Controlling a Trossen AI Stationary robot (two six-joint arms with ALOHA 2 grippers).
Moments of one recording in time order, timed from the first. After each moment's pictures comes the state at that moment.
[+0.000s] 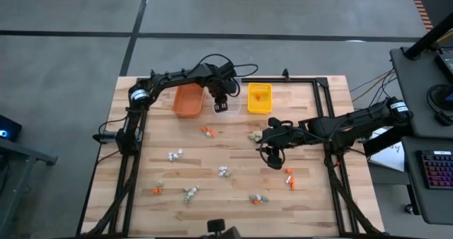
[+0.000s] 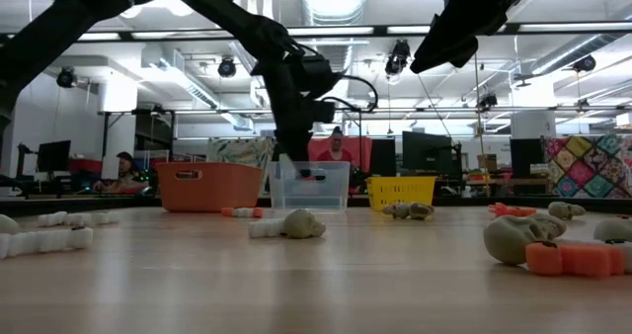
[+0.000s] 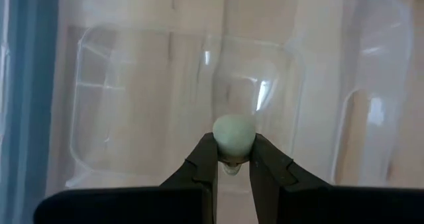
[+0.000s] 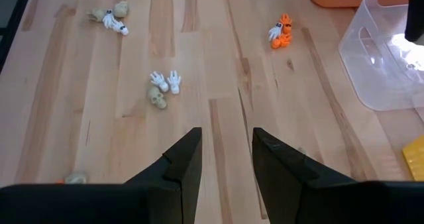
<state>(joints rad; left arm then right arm) 0.52 2.12 1.76 -0.88 0.10 0.38 0.18 1.26 0.91 -0.39 0.13 0.22</state>
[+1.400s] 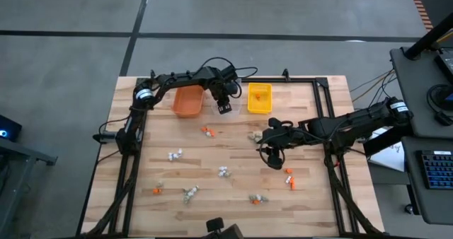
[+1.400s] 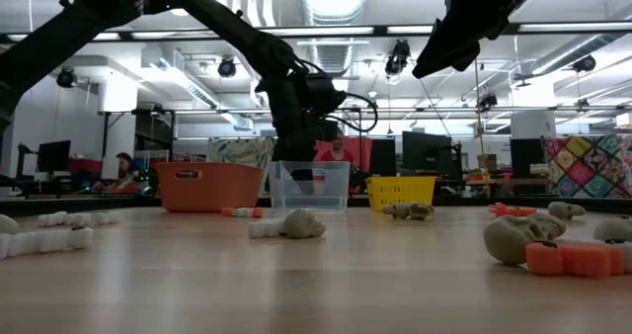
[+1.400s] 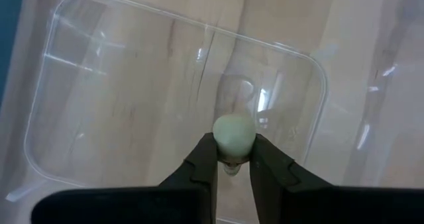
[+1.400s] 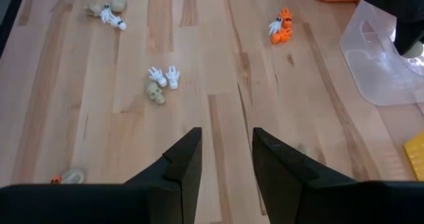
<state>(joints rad) 0.53 2.19 1.75 -0.83 0.11 0.24 0.18 1.26 0.89 -0.38 0.13 0.23</state>
